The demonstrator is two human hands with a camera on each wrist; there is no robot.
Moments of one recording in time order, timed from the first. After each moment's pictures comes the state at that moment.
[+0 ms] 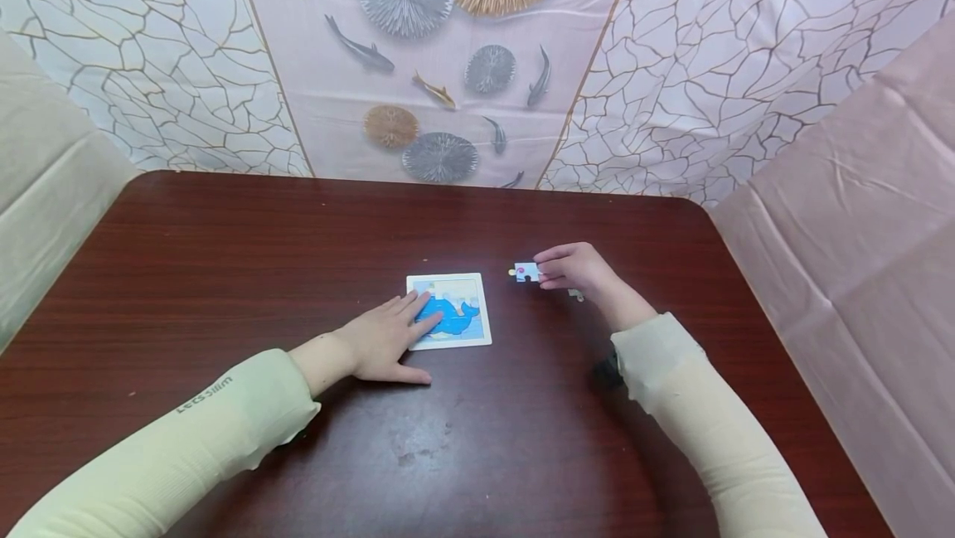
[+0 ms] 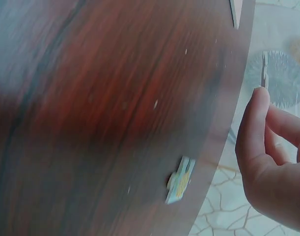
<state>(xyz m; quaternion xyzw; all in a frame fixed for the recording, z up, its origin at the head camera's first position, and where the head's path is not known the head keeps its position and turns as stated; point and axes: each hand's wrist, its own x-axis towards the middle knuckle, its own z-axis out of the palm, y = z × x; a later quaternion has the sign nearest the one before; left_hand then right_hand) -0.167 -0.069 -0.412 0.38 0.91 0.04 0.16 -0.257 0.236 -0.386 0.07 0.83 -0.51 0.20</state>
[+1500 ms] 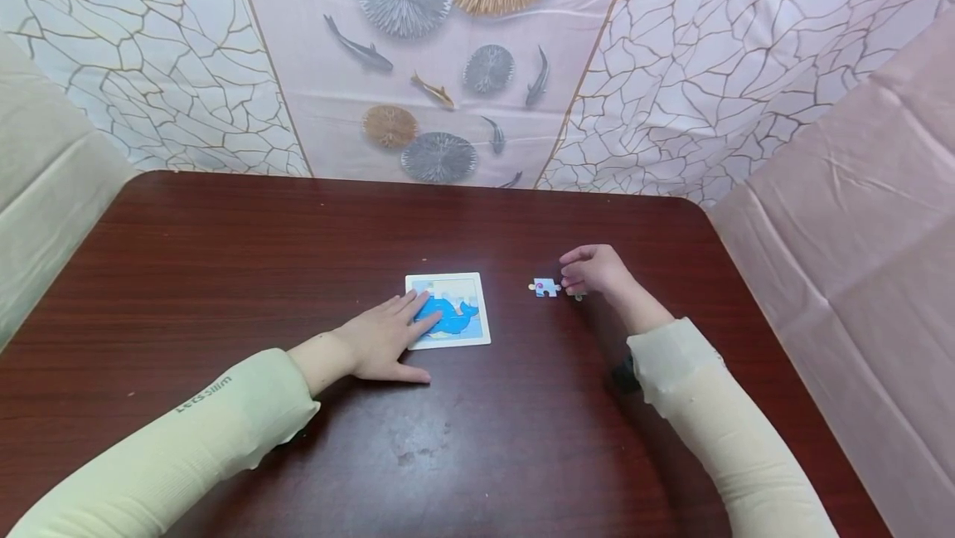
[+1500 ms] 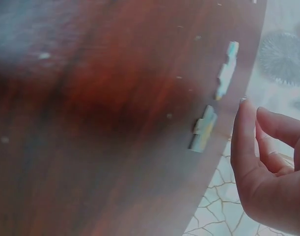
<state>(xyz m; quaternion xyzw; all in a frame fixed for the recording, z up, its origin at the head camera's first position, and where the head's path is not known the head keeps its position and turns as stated) -0.168 -0.069 -0.413 0.37 0.91 0.04 0.16 -0.254 0.263 -0.385 0.09 0.86 -0.48 0.17</state>
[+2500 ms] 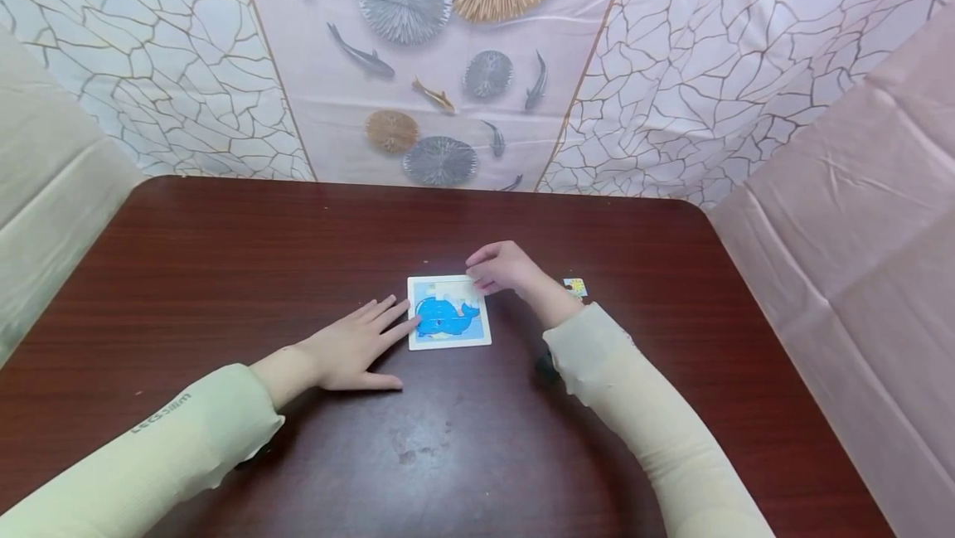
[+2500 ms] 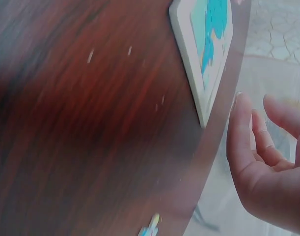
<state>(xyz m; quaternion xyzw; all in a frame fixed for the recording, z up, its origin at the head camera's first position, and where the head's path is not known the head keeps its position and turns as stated) -0.155 -0.104 -0.422 0.38 0.91 0.06 0.12 -0.254 0.143 -0.386 0.03 0.85 -0.46 0.24</state>
